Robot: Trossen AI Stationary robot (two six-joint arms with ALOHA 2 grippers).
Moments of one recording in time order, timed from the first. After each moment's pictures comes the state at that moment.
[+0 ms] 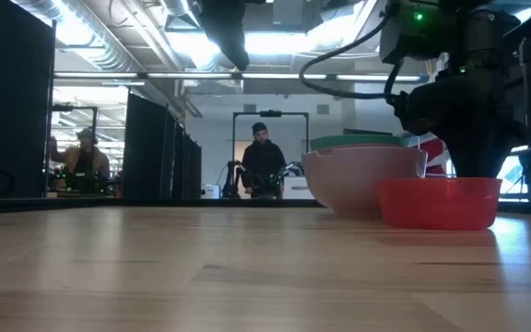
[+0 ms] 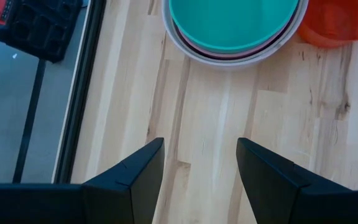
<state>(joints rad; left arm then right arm) 0.14 1.72 1.79 -1.14 -0.26 0.08 0.10 1.46 0.80 -0.77 -0.11 1.03</state>
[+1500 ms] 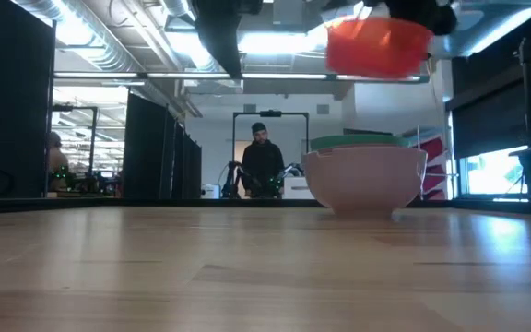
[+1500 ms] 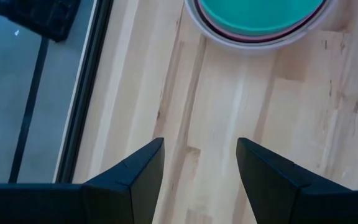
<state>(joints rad) 0.20 1.72 1.79 -1.19 -0.26 0.07 0.07 1.46 1.50 -1.26 0.14 0.81</state>
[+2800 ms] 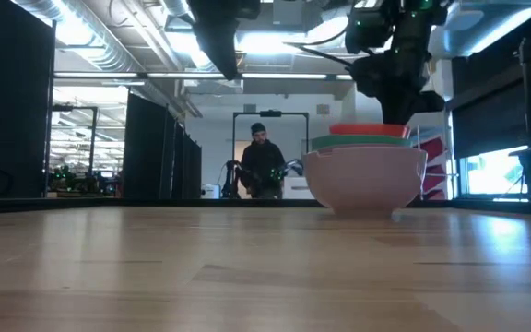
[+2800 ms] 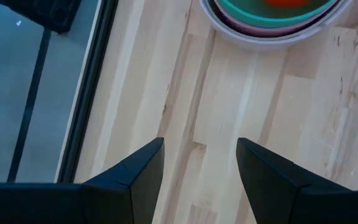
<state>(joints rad) 0.22 1.72 1.79 -1.20 -0.26 0.06 -0.42 1.46 1.15 -1.02 -0.10 0.55</state>
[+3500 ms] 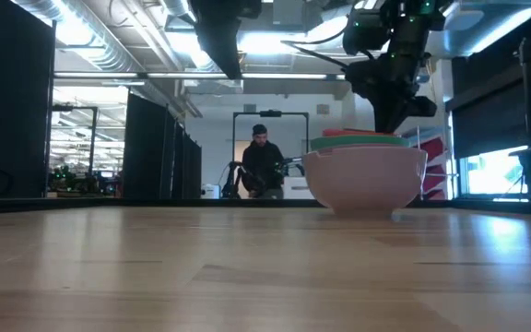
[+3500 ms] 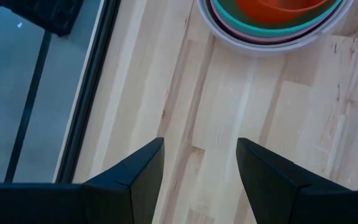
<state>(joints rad) 0.22 1.72 1.79 -1.19 -0.26 0.05 -0.43 1.46 1.13 -0.92 -0.07 0.52</state>
